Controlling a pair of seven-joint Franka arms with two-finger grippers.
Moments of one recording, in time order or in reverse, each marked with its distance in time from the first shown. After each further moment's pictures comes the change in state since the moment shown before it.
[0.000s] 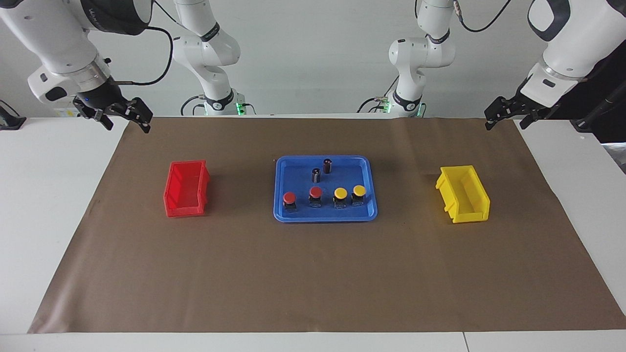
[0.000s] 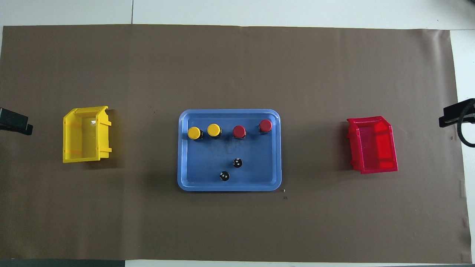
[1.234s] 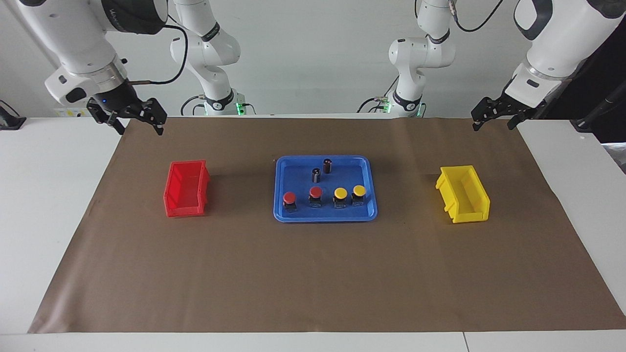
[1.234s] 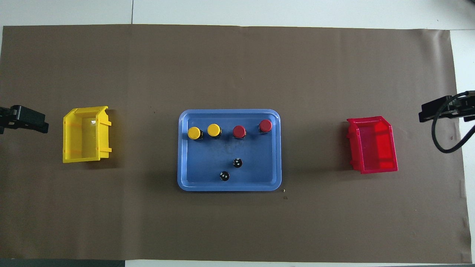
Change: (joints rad) left arm -0.022 0.000 -0.038 0.001 -0.012 0.001 -0.077; right arm 0.132 0.014 0.017 0.000 0.012 0.071 0.045
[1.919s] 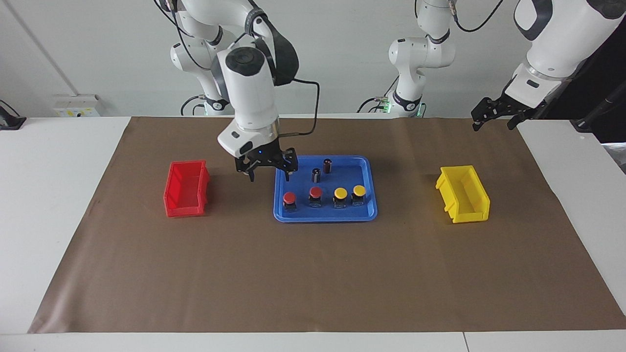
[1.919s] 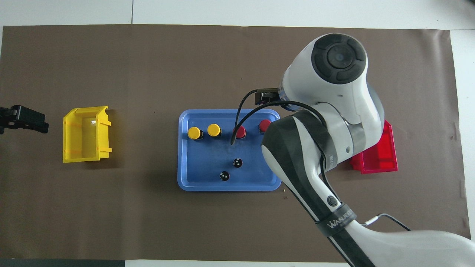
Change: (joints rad) left arm 0.000 0.000 0.000 0.000 0.000 0.000 0.000; right arm 0.395 0.290 0.014 -0.029 0.033 0.455 0.432
